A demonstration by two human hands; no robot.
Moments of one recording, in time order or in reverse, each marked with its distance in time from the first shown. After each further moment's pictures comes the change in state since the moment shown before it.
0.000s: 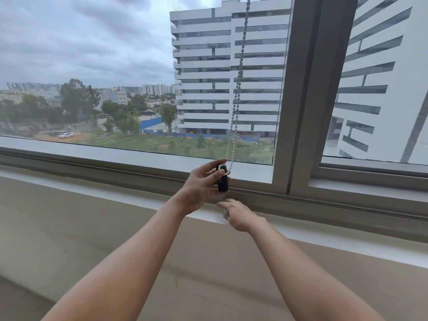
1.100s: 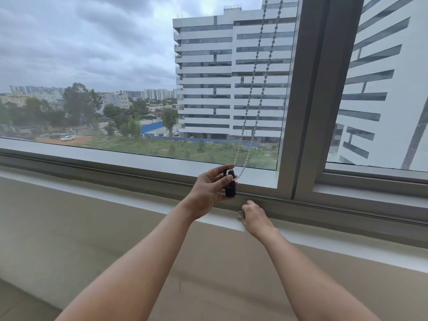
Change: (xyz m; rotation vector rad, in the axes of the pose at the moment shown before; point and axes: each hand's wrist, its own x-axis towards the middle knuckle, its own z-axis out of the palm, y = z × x) left_hand -0.008 0.004 0.004 0.002 -0.007 0.025; right_hand -0.012 0.012 0.000 0.000 0.229 0.157
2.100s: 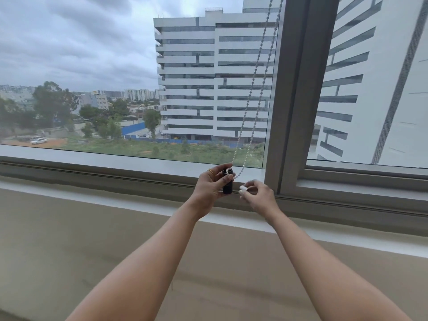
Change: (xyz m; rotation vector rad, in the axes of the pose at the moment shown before) left_hand -0.003 -0.002 0.022 0.038 0.049 0.024; right_hand -0.020 -0.002 -0.053 0.695 0.335 0.145
